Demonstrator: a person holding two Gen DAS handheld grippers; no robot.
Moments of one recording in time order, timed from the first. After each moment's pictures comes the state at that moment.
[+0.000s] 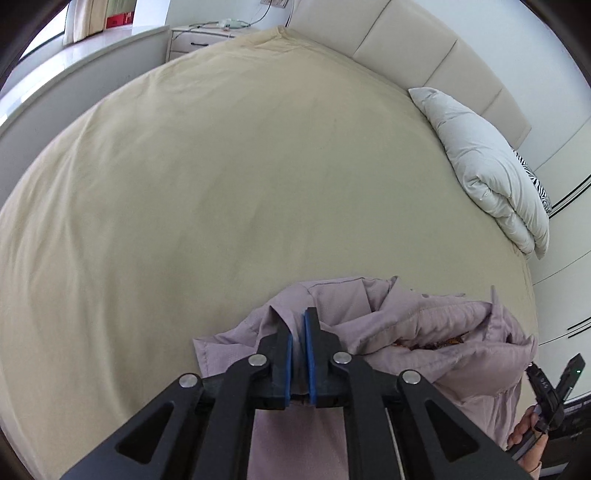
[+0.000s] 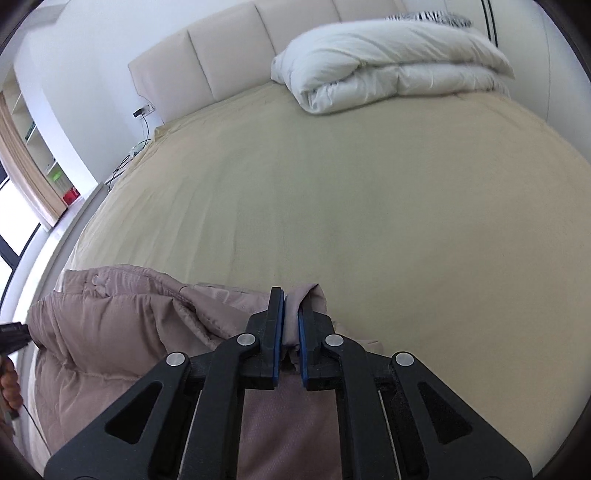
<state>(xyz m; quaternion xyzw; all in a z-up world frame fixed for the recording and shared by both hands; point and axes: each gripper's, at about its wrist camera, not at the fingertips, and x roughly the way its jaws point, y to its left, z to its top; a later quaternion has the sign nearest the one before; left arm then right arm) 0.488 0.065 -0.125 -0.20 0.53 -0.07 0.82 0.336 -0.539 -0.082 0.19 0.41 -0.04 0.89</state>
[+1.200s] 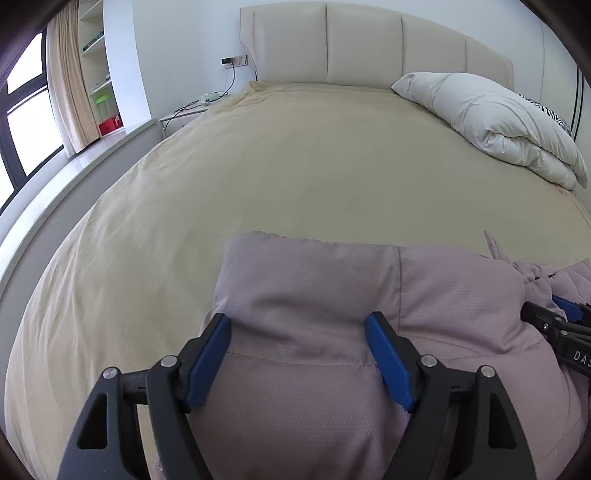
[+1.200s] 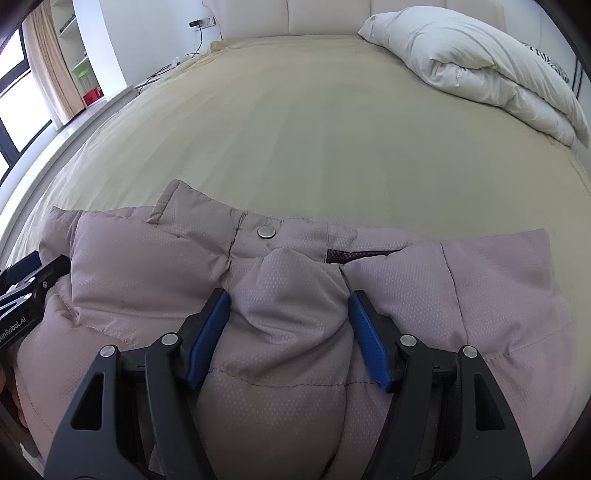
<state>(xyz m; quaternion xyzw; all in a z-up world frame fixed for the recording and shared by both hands) 0.483 -0.029 -0.160 0.02 0.43 0.00 0.90 0.489 -0.367 -0.156 0.04 0.49 0.02 0.87</state>
